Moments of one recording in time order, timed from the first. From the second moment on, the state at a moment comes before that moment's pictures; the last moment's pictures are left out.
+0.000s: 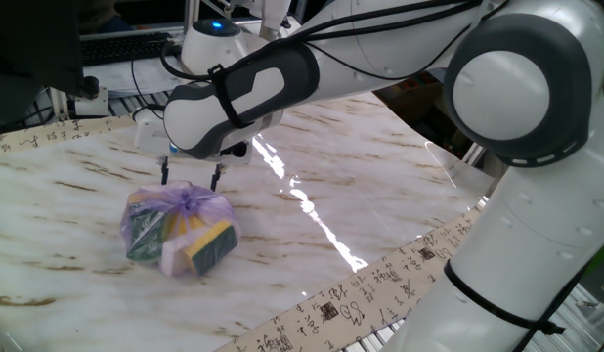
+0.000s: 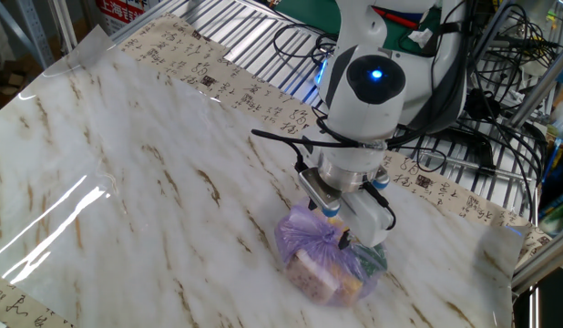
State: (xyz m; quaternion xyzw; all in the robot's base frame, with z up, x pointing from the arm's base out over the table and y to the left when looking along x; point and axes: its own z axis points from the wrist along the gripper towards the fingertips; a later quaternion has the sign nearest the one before) arm 0.491 0.158 0.188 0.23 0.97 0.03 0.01
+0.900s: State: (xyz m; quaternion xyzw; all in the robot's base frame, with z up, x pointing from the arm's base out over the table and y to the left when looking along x) arm 0.488 0.175 0.172 0.23 0.97 0.02 0.01
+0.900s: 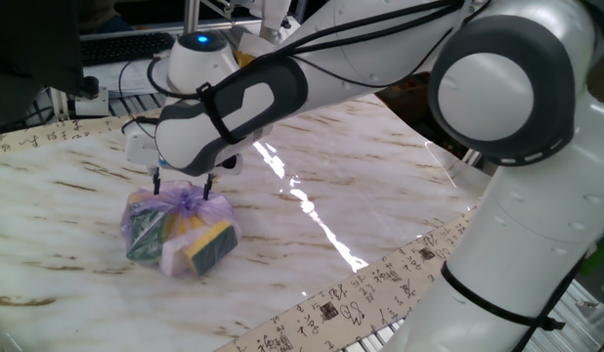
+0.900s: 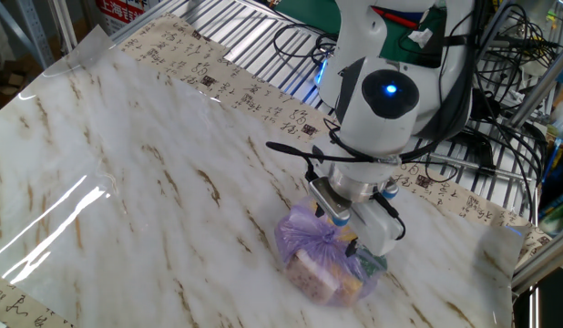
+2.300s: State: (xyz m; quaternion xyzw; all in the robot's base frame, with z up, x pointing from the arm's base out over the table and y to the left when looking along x) arm 0.492 0.173 0.155 0.21 0.98 0.01 0.02
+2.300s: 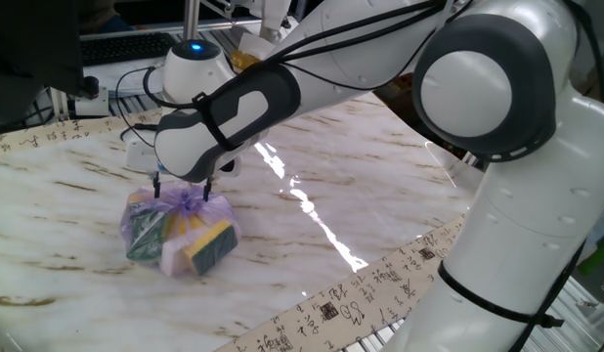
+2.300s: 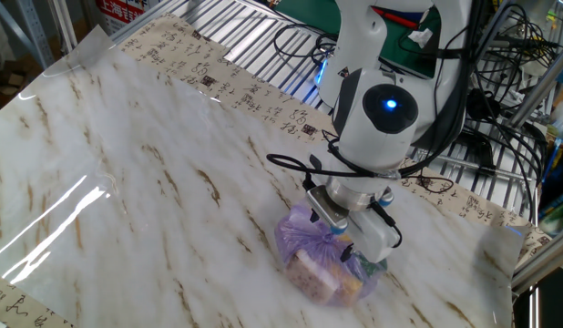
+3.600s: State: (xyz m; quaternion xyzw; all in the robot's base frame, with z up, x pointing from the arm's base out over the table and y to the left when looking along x) arm 0.492 0.173 0.155 0.22 0.98 0.01 0.02
